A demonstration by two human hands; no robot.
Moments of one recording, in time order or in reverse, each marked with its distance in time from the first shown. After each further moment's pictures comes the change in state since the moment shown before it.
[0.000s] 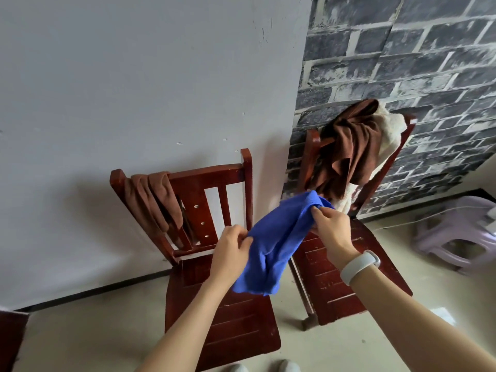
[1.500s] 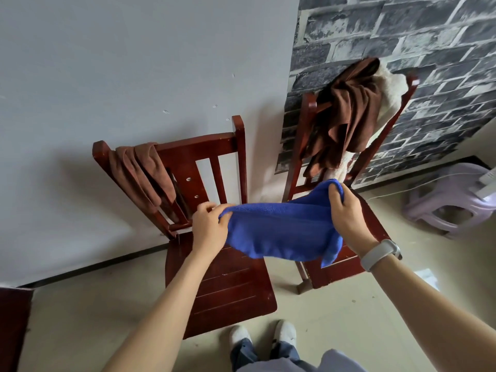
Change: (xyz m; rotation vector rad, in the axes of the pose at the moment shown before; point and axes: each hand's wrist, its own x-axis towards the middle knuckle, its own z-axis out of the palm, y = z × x) left_hand 0.000 -0.034 -0.006 0.109 0.022 -0.114; right_hand -0.017 0.022 -0.037 -0.197 -0.016 -0.299
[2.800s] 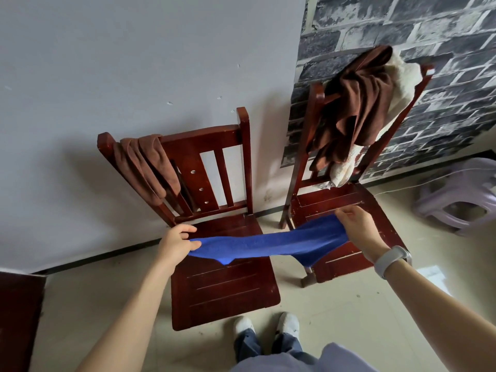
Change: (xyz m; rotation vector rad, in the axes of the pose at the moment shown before) left_hand -0.016 -0.066 -0.040 -0.223 -0.164 -0.479; right_hand 0.002 0.063 -0.010 -0.180 -0.103 0.288
